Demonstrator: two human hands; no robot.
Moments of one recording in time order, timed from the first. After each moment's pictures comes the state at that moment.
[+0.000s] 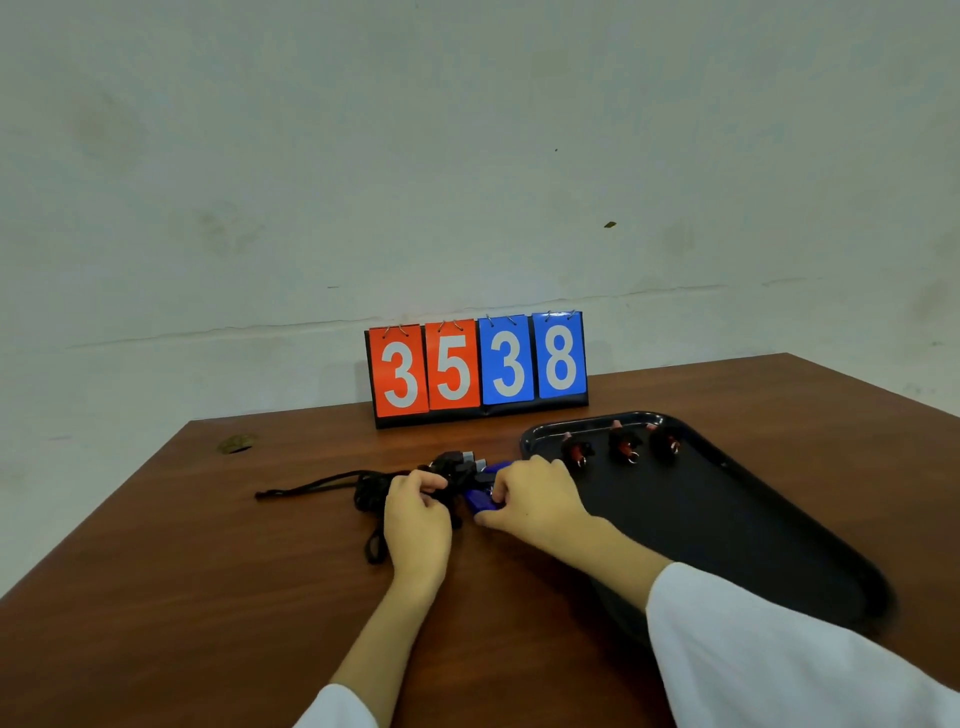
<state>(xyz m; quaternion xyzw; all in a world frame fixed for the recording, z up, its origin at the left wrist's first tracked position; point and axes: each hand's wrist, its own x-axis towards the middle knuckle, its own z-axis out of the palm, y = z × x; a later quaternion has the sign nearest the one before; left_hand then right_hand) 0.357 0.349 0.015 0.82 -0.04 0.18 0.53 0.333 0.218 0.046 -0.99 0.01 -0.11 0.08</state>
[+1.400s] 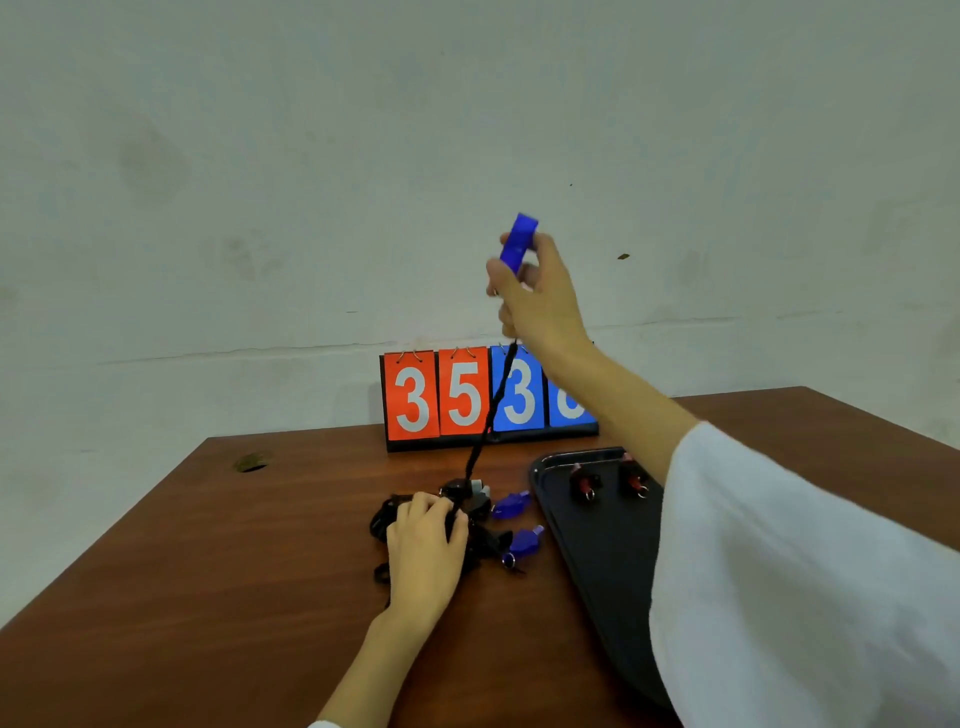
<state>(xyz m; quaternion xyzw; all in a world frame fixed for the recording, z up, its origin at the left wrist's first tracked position) 0.363 0.356 0.015 0.92 -0.13 0.20 0.32 0.340 0.230 0.237 -0.71 -0.10 -0.33 0.61</state>
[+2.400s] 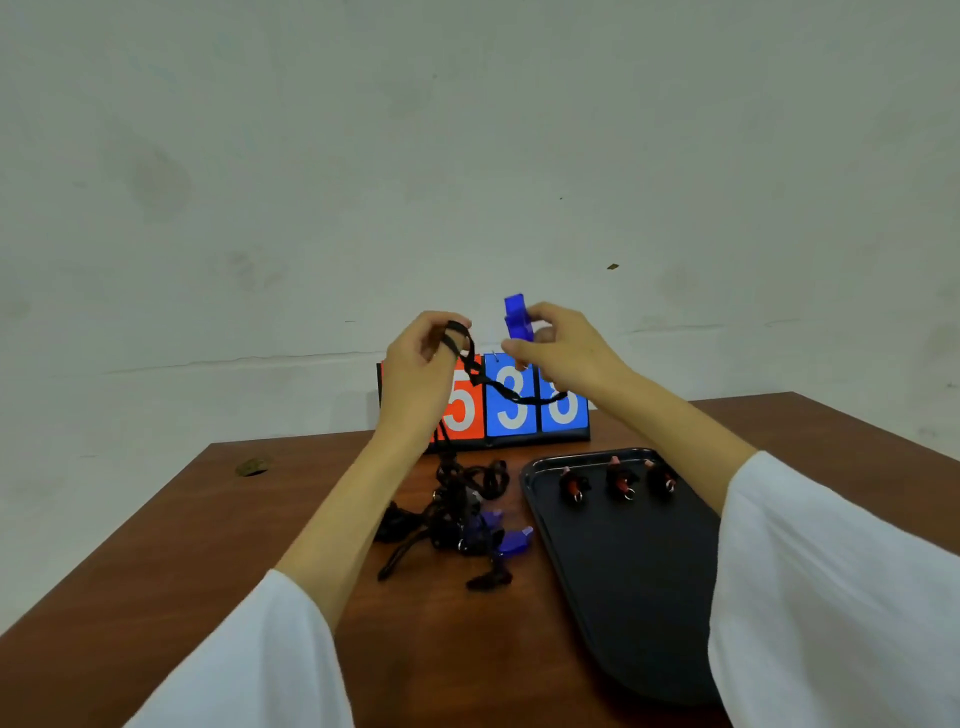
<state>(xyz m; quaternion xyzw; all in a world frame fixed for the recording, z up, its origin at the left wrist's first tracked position) 0.345 0.339 0.192 0.68 -0.28 0.27 0.62 0.308 0.187 0.220 -0.86 -0.05 -0.22 0.46</state>
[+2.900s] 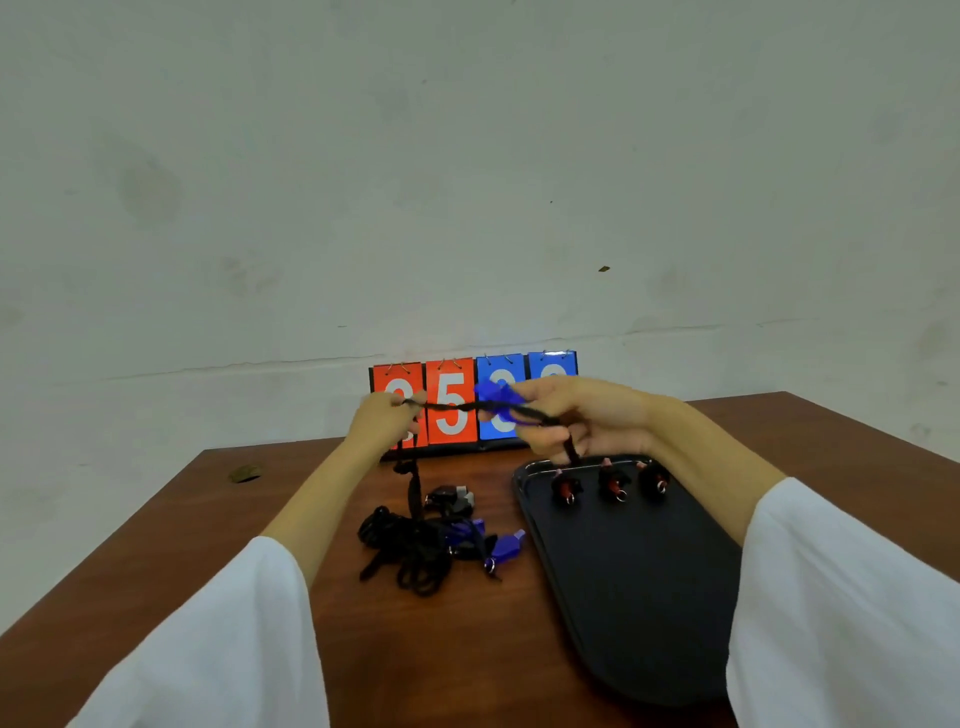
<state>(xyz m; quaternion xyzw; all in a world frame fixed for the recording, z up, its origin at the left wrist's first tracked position) 0.418 0.364 0.149 0.86 -0.11 0.06 0.49 0.291 0.155 0.197 -0.73 -0.21 0.22 0.60</state>
